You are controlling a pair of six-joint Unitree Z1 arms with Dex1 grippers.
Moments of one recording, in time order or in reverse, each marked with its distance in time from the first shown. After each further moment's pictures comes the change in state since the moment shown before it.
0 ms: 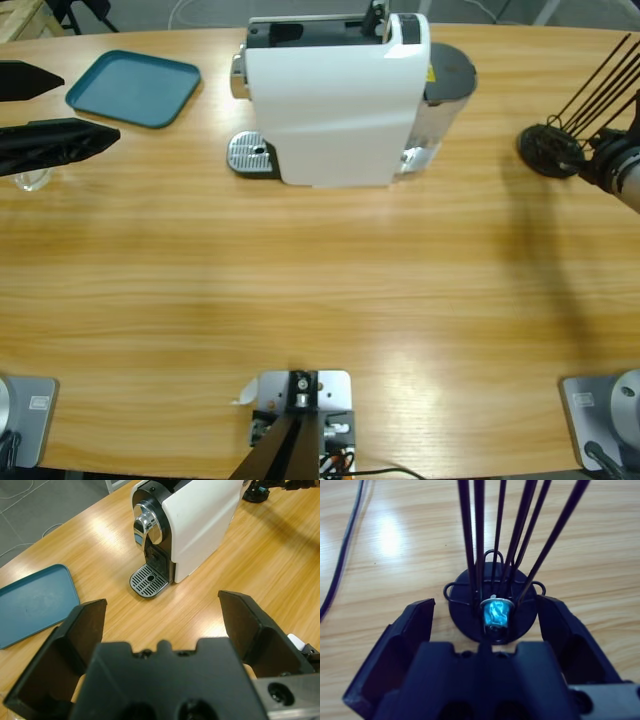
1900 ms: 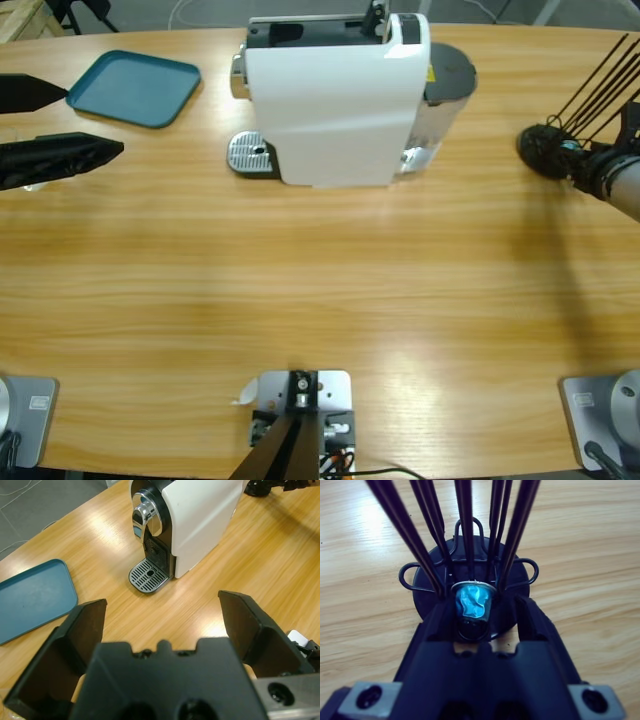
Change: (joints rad) arm 0 0.000 -0.005 0.034 -0.016 0.000 0.000; arm 1 -0.088 0.131 -0.002 -0.035 0.047 -0.021
